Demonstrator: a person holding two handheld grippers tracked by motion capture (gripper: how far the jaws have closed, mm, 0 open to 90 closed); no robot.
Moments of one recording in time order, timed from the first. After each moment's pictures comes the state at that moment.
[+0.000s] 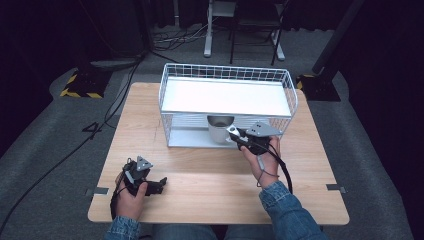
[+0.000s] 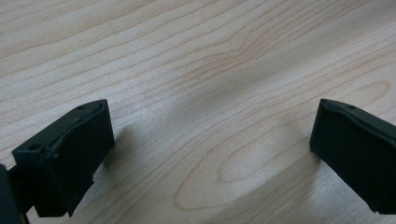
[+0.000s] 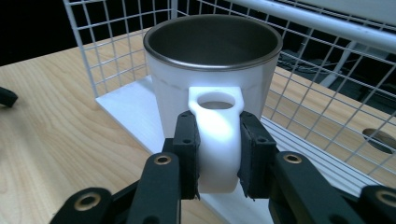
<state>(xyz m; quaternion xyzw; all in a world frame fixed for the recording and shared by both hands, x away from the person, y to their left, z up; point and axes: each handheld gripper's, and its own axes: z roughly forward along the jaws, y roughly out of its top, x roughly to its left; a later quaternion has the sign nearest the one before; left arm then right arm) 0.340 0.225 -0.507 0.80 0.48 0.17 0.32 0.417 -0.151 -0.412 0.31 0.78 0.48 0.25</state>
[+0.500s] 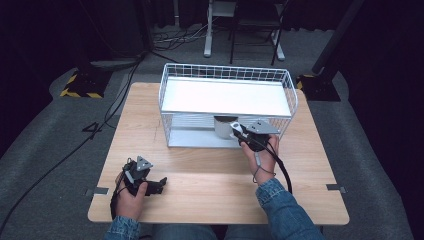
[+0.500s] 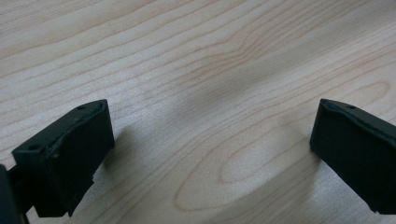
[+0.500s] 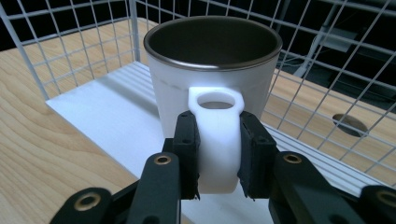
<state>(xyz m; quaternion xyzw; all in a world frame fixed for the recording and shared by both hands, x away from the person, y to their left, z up) 0.340 0.225 -0.507 0.80 0.48 0.17 0.32 0.434 -0.153 -0.429 0.35 0.76 0.47 0.28</state>
